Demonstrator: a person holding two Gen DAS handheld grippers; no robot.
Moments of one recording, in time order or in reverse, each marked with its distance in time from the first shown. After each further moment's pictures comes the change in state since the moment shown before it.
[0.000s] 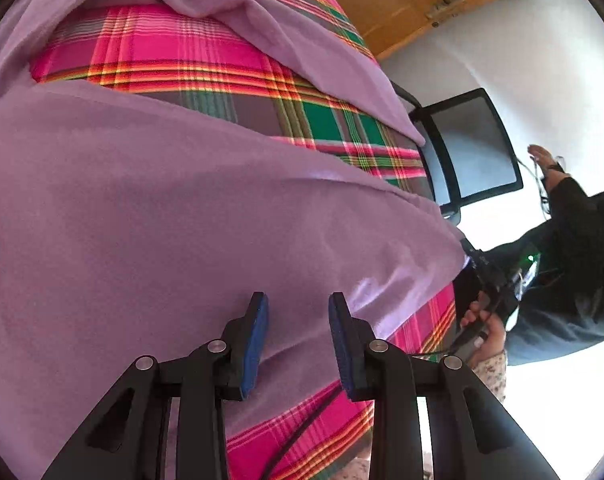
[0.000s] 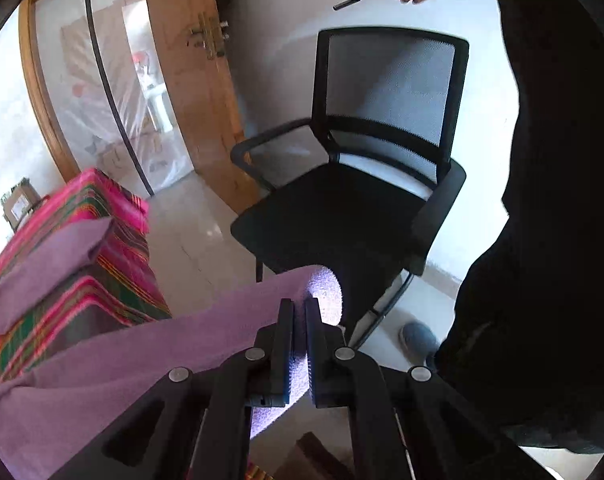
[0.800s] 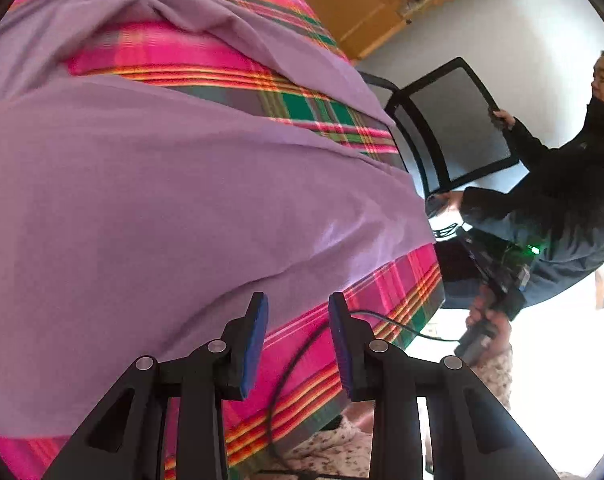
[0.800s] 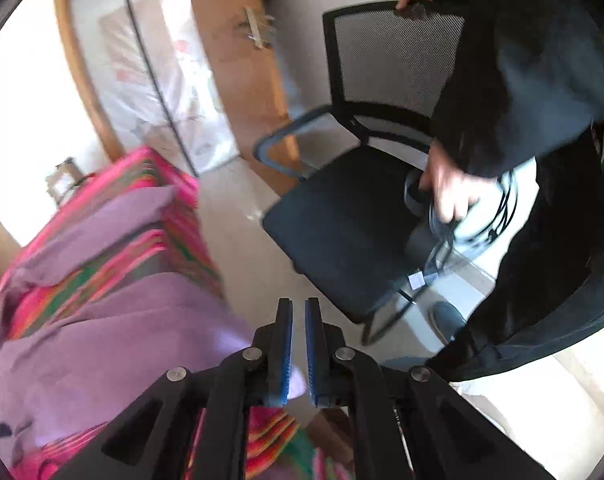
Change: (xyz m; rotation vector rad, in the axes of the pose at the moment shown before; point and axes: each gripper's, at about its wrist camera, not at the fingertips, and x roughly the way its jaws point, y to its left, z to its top) left arm -0.047 -0.003 -0.053 0.062 -0.048 -0.001; right arm -0.064 0.001 -0.027 -0.081 0.009 0.184
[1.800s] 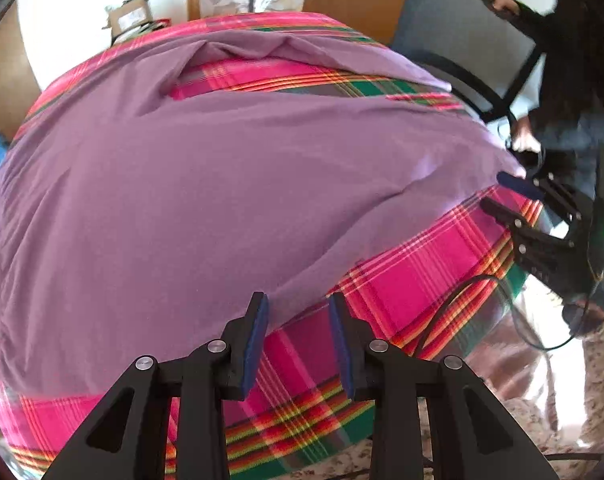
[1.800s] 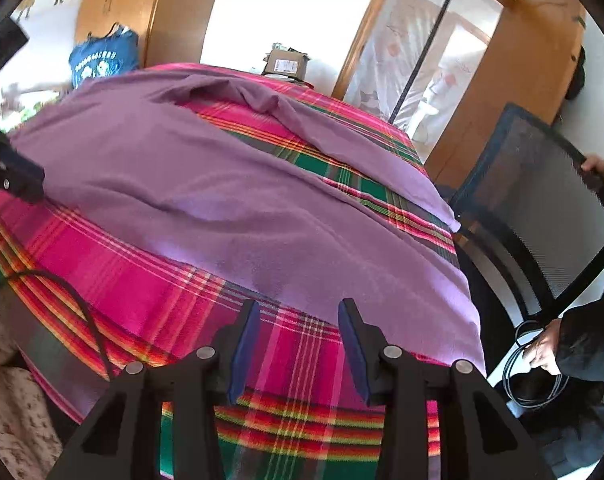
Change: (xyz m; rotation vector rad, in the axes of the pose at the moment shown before) left arm -0.012 0.013 -0.063 0.267 -0.098 0.438; right arm -0.039 0.186 -0.126 -0.939 -0.048 0.221
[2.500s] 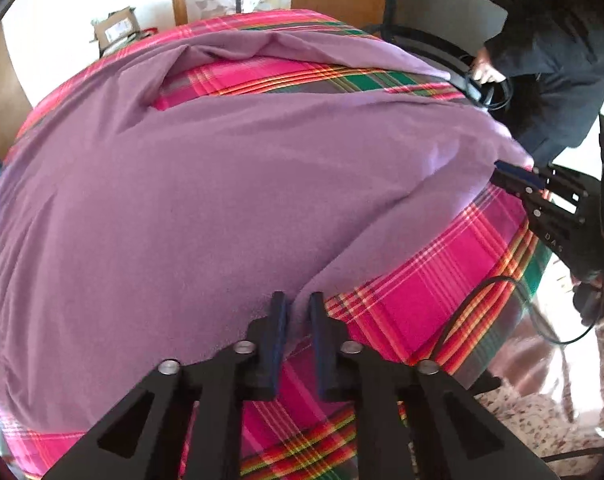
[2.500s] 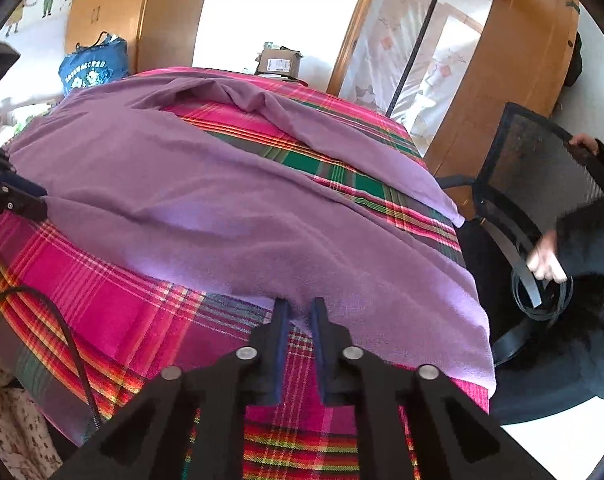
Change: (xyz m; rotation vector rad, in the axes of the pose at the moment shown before) left arm 0.015 0.003 0.011 0.028 -0.001 -0.009; right arm 0.015 -0.014 0.007 0.064 0.000 0.027
